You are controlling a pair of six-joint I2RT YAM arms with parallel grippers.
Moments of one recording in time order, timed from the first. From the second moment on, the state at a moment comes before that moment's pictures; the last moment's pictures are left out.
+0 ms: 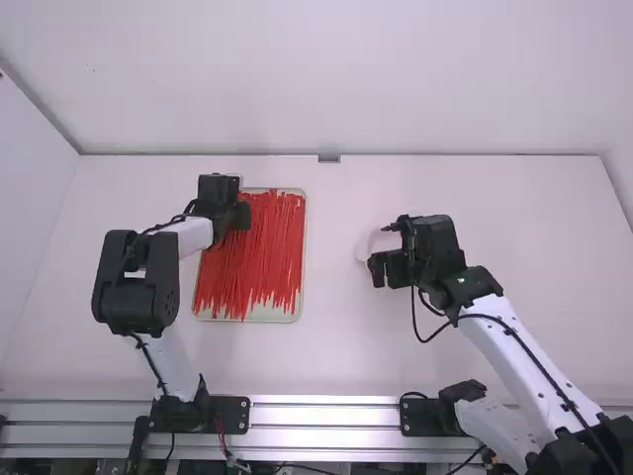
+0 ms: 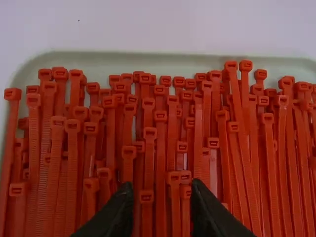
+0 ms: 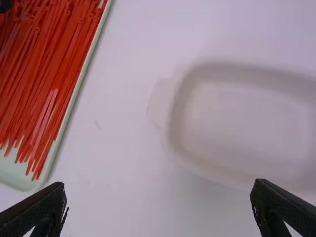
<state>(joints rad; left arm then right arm) 0.01 1.92 1.05 0.03 0.09 -0.06 0.34 1.13 0.77 -0.54 -0.14 0.12</state>
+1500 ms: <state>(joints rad) 0.01 2.00 1.05 0.07 0.04 -0.04 0.34 1.13 0.78 -0.56 -0.14 0.12</state>
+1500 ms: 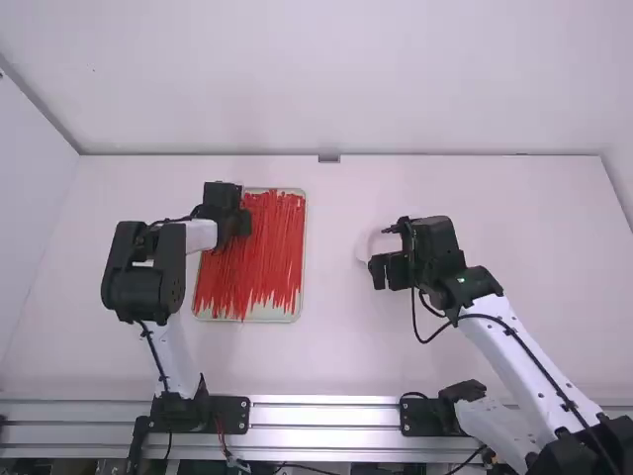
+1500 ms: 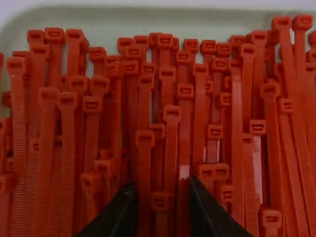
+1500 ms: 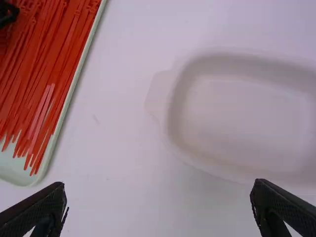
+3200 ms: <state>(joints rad) 0.01 2.00 1.05 0.12 0.04 -0.06 0.34 1.13 0.78 -0.55 -0.14 0.11</state>
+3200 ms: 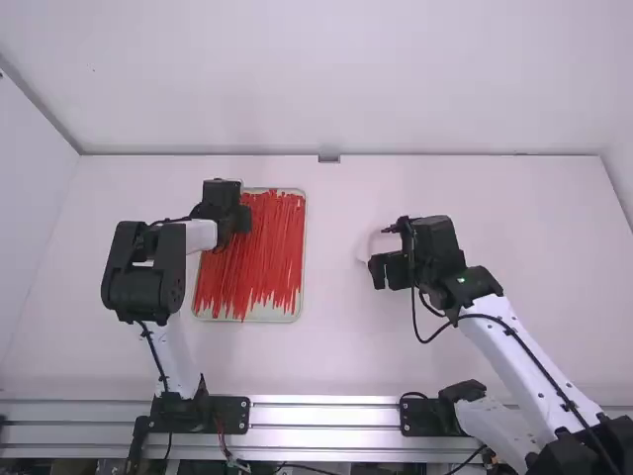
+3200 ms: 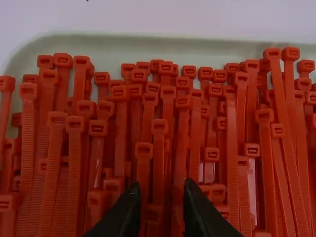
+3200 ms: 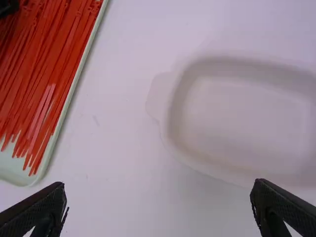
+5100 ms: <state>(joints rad) 0.01 2.00 1.05 0.12 0.01 -0.09 0.34 1.13 0.78 -0.56 -0.14 0.10</state>
